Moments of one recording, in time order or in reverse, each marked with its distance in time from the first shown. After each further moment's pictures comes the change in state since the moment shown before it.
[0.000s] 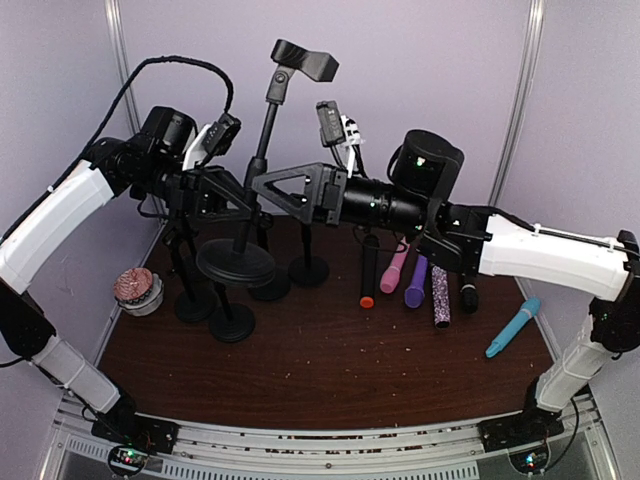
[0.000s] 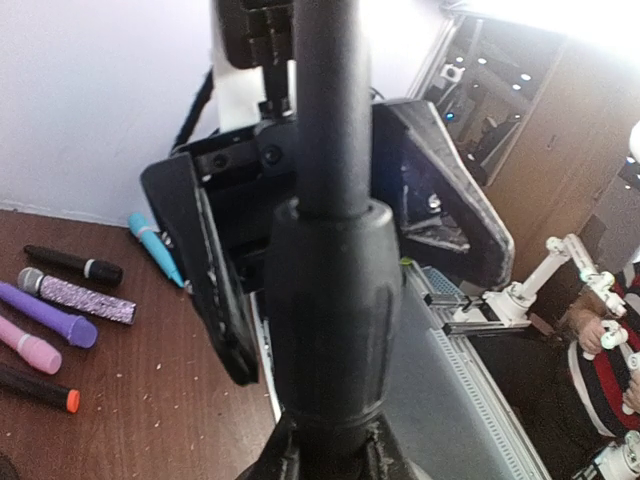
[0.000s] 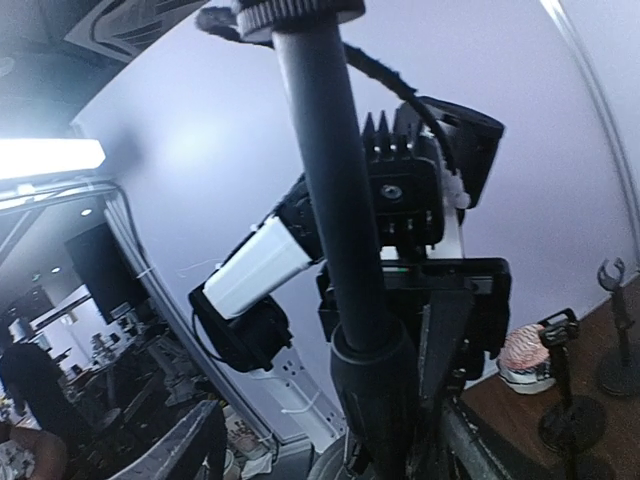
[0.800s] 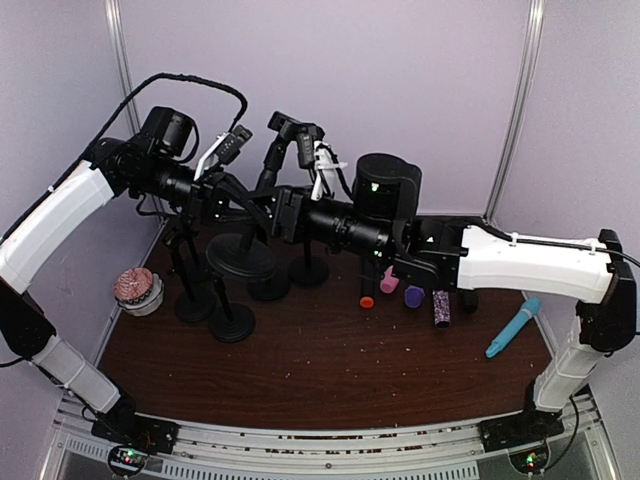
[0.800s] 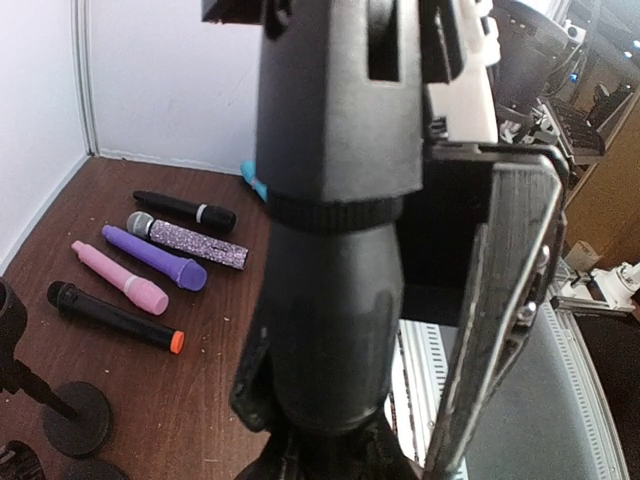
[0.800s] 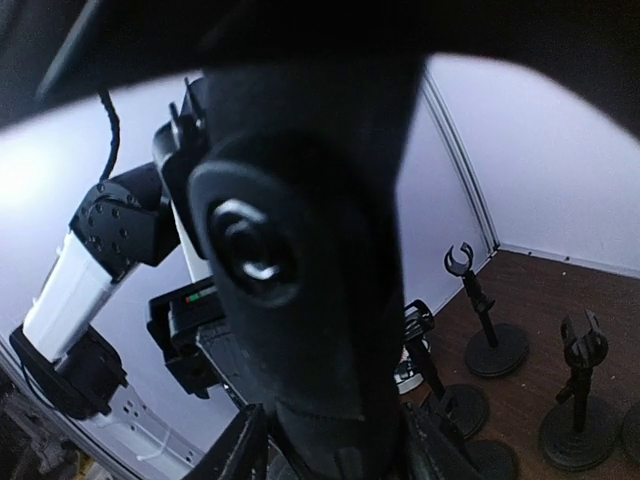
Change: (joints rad) left arm 0.005 0.002 -0.001 0.006 -0.325 0.071; right arm 0.104 0.071 0.042 -0.172 0.539 -0.132
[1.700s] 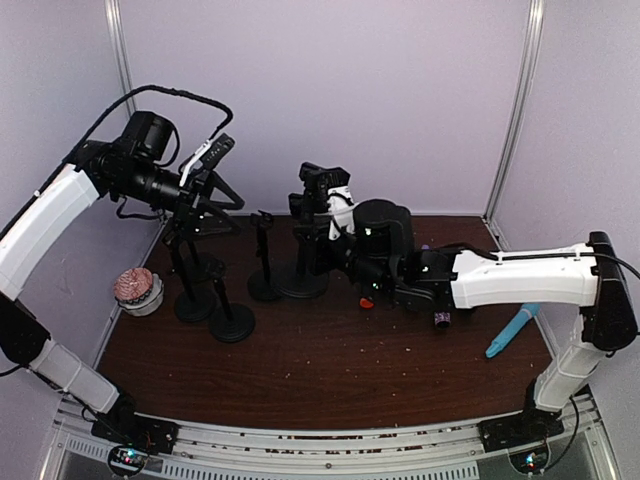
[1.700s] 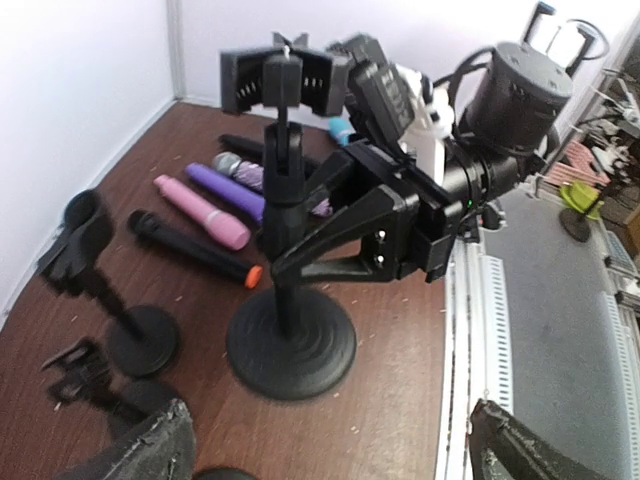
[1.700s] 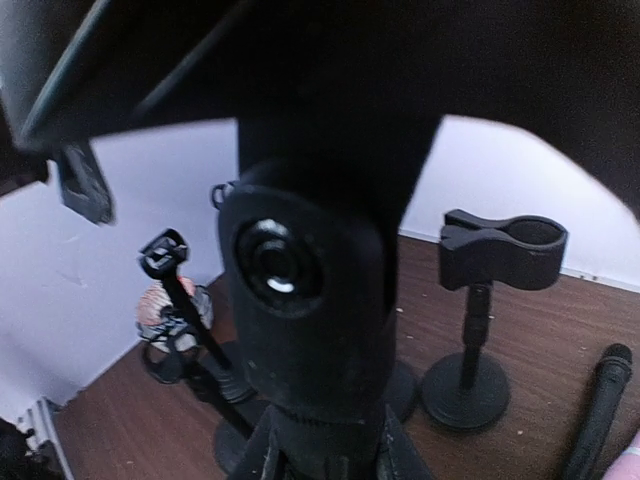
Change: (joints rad) left arm 0.087 -0.050 -0.036 -0.080 -0.165 0.066; right arm -0.049 -0.022 -0.249 0.037 0.302 -0.190
